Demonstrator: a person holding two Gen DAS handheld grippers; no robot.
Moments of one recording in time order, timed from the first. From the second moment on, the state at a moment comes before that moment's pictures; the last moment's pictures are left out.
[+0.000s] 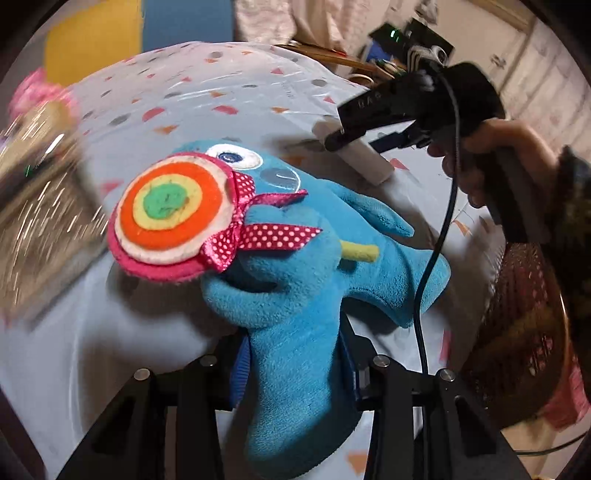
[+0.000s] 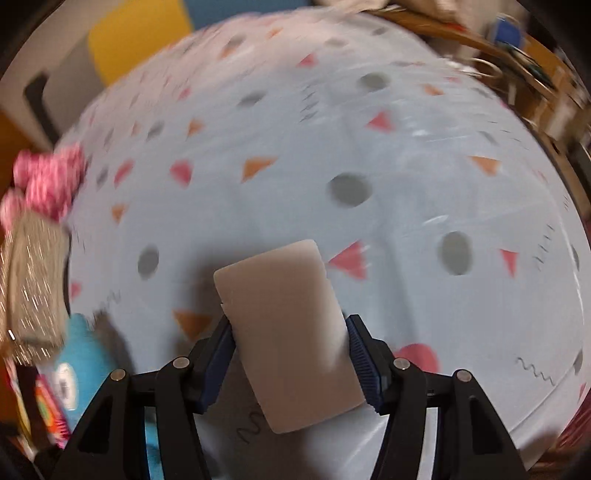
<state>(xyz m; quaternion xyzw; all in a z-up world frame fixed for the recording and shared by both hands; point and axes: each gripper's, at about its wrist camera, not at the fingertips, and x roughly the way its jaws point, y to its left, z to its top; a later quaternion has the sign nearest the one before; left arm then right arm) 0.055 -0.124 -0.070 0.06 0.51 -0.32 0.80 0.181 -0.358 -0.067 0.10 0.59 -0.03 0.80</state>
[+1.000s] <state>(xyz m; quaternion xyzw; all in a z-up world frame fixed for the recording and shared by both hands) 0.017 -0.107 -0.047 0.07 0.43 -0.24 0.87 0.185 -0.309 -0.084 -0.04 0.57 -0.02 0.82</state>
